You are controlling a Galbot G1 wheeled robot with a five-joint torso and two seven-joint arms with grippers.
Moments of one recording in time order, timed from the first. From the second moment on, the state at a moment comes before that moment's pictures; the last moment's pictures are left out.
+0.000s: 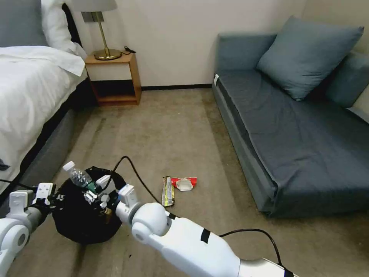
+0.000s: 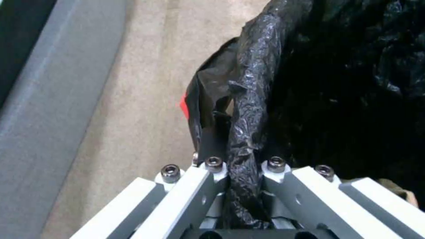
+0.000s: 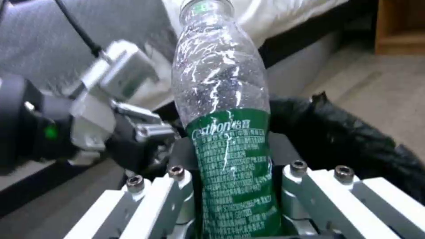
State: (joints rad) left arm 1.61 -0.90 -0.98 -1.94 -0.64 0.70 0.01; right arm -0.71 1.61 -0.60 1.45 0.53 -0.19 0.11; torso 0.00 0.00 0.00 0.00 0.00
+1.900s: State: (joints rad) left arm 1.58 -0.88 -1.02 -1.88 -0.67 0.69 0.02; right arm -1.31 1.43 0.09 1.69 0.06 0.31 -0.08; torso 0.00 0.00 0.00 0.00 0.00
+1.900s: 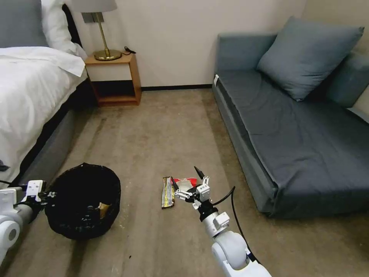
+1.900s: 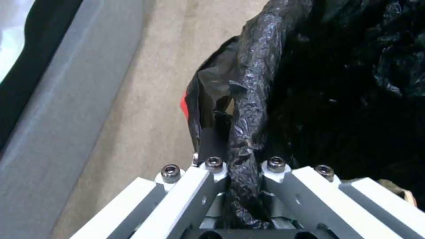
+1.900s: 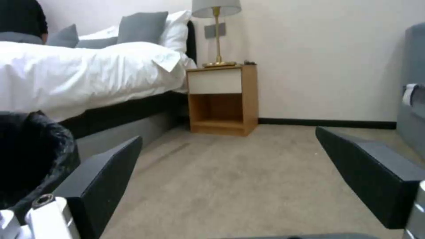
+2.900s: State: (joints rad) left arm 1.62 -0.90 -1.07 -1.89 -0.65 0.69 0.03; right arm -1.16 1.24 -0.01 1.49 0.01 0.07 -0.31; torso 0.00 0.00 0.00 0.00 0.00
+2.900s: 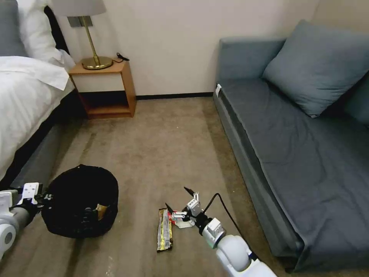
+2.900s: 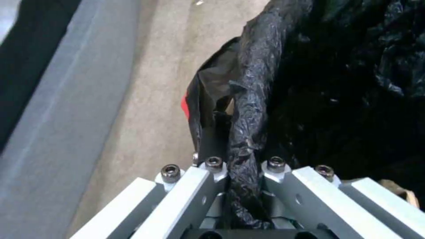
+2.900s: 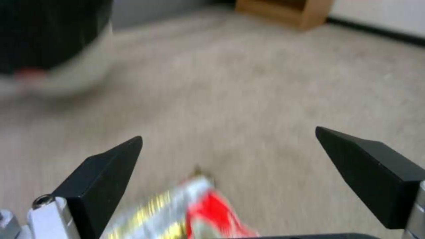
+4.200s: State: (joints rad) left arm 1.60 -0.90 -1.04 -1.87 -0.63 0.68 0.04; right arm -0.92 1.31 -0.07 1.00 -0.18 0.18 -0.43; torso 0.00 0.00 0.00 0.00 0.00
